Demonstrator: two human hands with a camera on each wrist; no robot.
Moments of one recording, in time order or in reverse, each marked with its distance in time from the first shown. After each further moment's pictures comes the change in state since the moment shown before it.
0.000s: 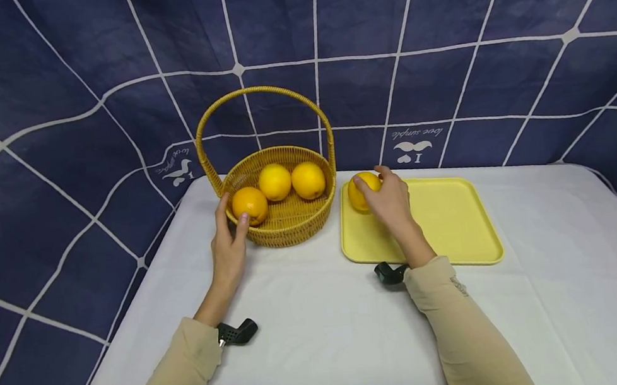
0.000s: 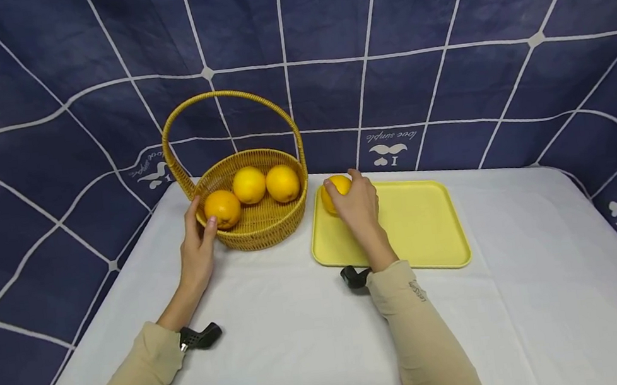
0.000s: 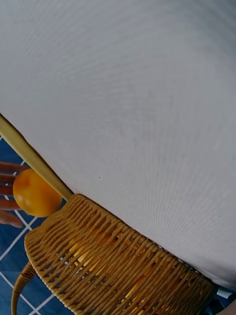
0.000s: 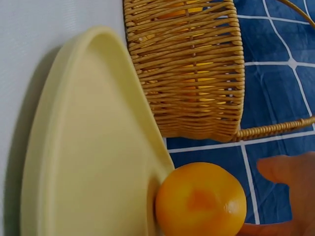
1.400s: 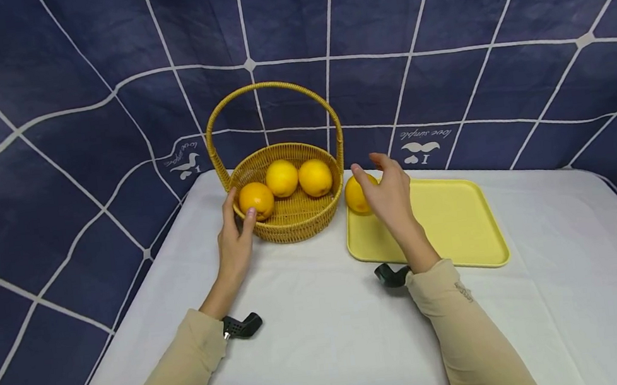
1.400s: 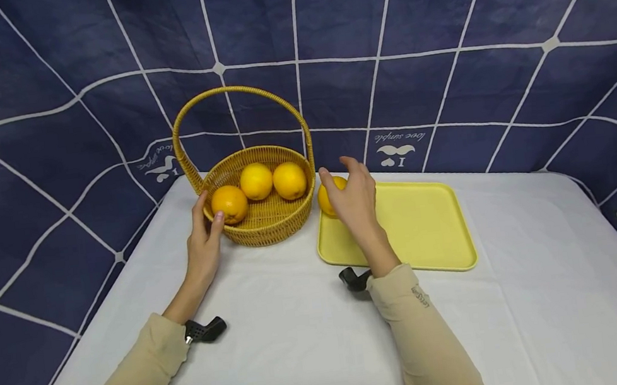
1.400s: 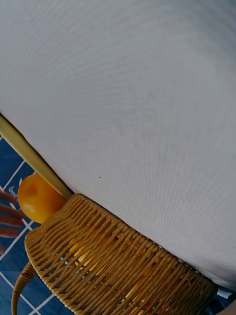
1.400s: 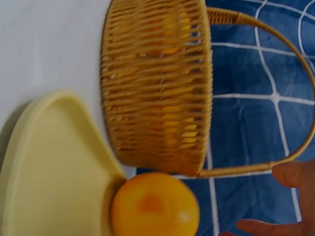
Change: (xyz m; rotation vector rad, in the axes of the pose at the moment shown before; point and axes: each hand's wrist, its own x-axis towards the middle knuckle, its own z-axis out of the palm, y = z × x) left_hand 0.001 -0.002 0.000 -0.004 -0.005 0.008; right_hand -0.015 -0.031 -0.003 0.108 0.076 -0.173
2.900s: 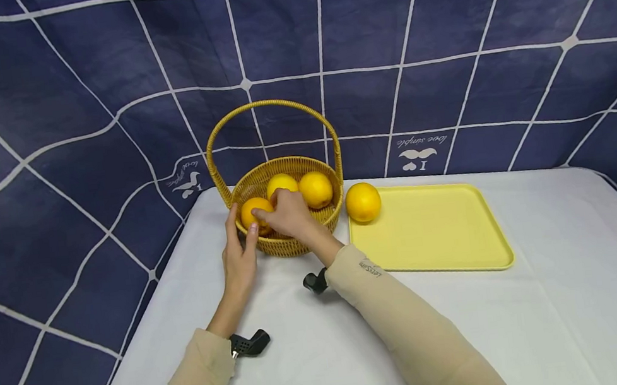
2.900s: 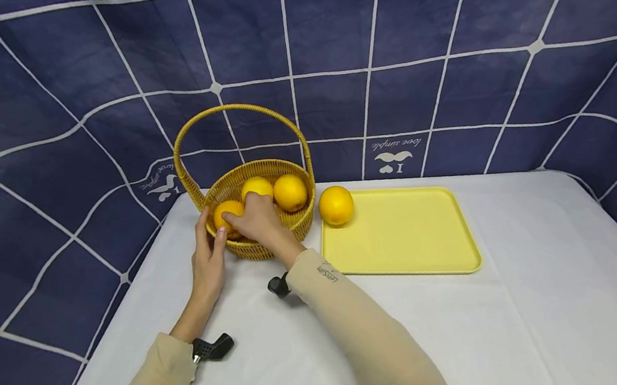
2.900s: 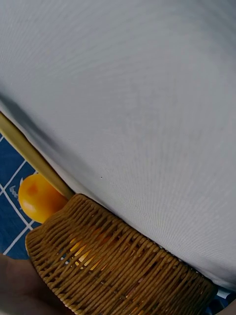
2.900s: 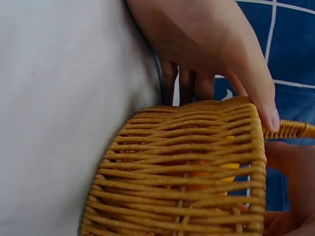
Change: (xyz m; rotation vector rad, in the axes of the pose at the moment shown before) left_hand -0.005 -0.001 -0.001 0.023 -0.007 -0.047; right_hand -0.005 -0.093 0.133 -0.115 -0.444 -0.077
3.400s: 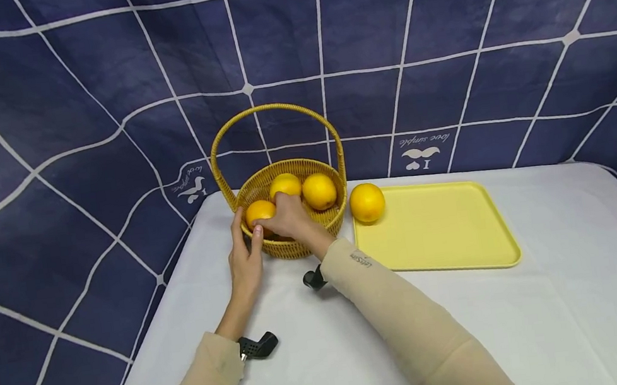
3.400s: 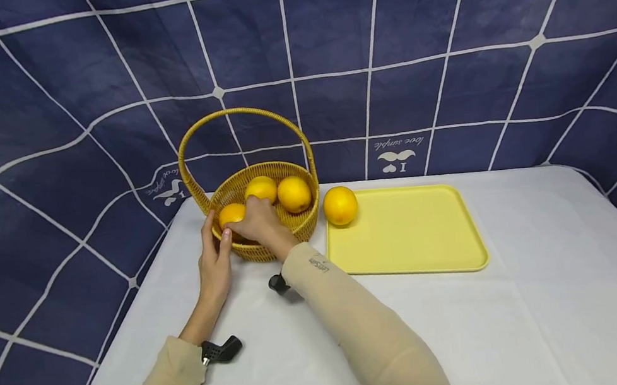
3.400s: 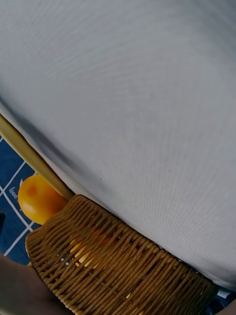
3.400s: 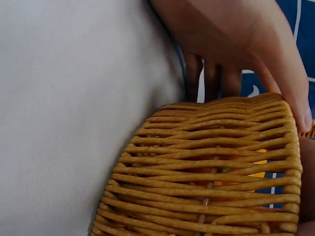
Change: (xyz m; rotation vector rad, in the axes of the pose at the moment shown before) left_hand -0.001 0.001 0.001 0.002 0.013 -0.008; right_hand 0.017 0.006 0.020 -0.070 -0.042 0.061
